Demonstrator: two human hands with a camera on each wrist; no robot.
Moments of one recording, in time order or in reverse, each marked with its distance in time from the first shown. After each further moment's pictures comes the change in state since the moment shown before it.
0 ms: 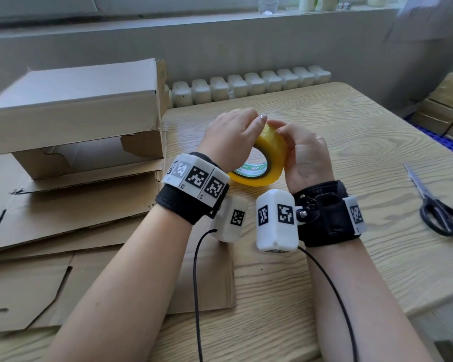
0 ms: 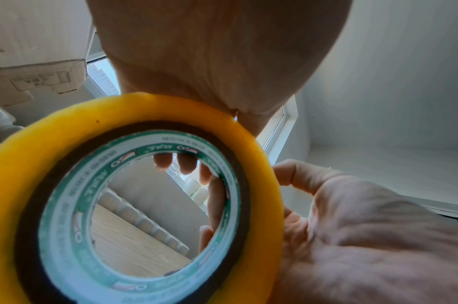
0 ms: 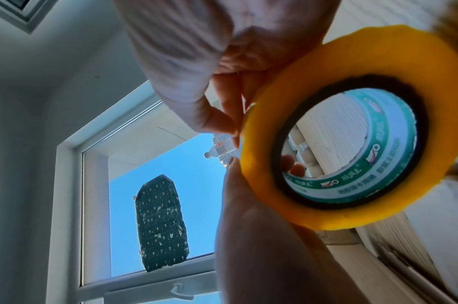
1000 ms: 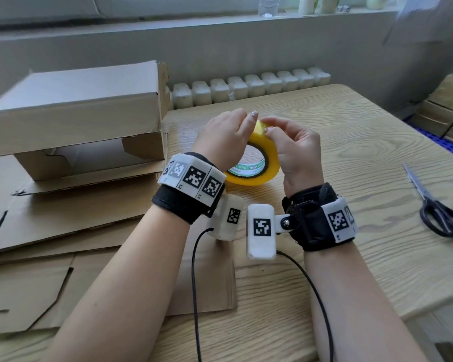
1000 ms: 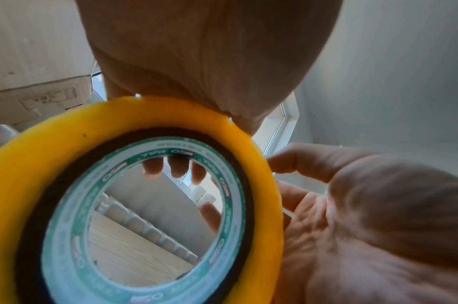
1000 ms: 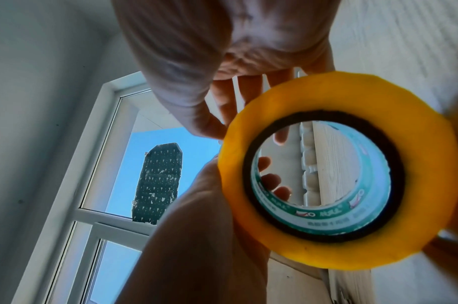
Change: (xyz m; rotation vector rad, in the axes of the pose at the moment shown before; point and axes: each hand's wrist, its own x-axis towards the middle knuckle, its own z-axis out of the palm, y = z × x) left_hand 0.001 -0.006 -0.005 0.034 0.001 -0.097; right_hand -0.002 0.010 0.005 -0.435 -0.013 -0.227
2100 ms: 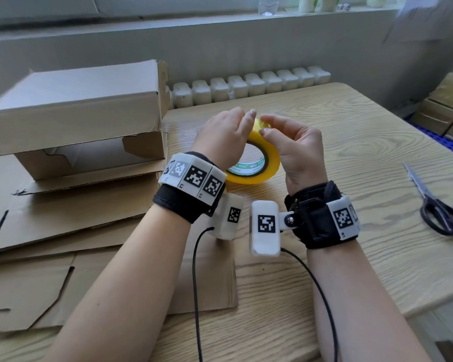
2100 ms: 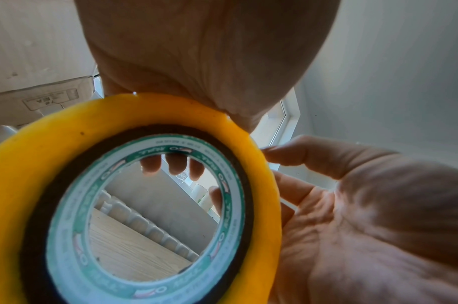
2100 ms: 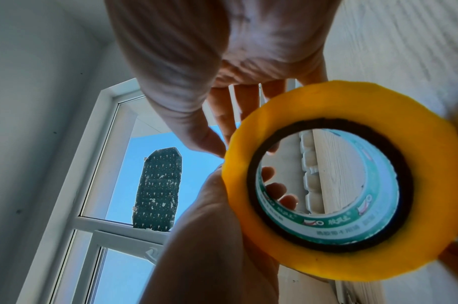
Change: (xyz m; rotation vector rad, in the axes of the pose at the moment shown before) left_hand -0.002 0.001 -0.002 -0.006 0.004 -0.021; right_hand 0.003 0.004 -0.004 0.028 -0.059 -0.027
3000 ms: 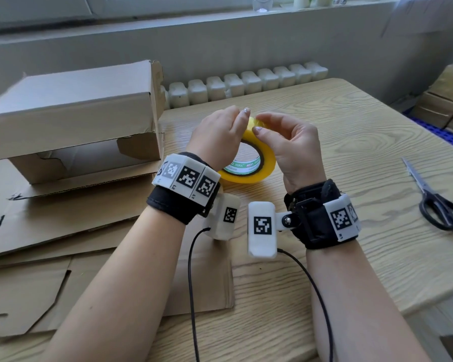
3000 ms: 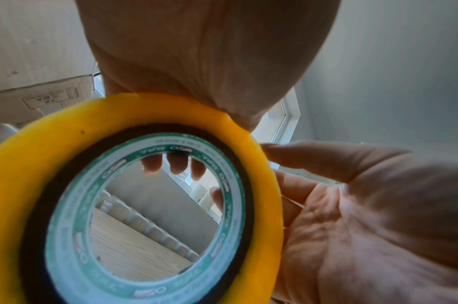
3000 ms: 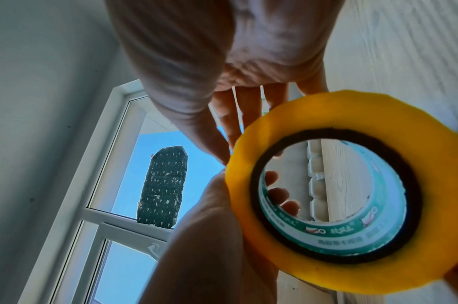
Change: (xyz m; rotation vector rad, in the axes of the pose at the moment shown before) left_hand 0.001 -0.001 0.002 -0.008 0.019 0.021; right_hand -0.001 -0.002 -0.004 -0.060 -0.029 -0.044
